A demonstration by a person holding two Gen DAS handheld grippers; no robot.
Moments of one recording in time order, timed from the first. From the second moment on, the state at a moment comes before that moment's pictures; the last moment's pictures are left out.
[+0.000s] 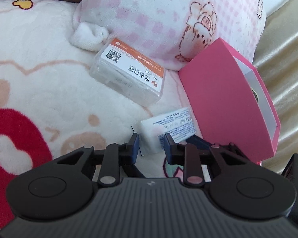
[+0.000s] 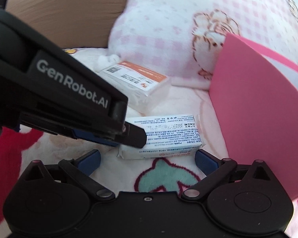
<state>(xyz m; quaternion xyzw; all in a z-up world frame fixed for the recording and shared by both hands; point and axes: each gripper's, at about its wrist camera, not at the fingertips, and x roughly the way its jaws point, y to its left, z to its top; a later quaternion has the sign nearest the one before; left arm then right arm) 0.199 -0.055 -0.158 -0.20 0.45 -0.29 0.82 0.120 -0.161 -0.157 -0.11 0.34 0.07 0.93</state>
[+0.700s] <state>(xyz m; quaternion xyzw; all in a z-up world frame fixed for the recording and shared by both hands) 0.168 -0.019 -0.157 -0.29 0.46 -0.25 0.80 0.085 -0.133 -0.147 -0.18 0.33 0.20 0.91</state>
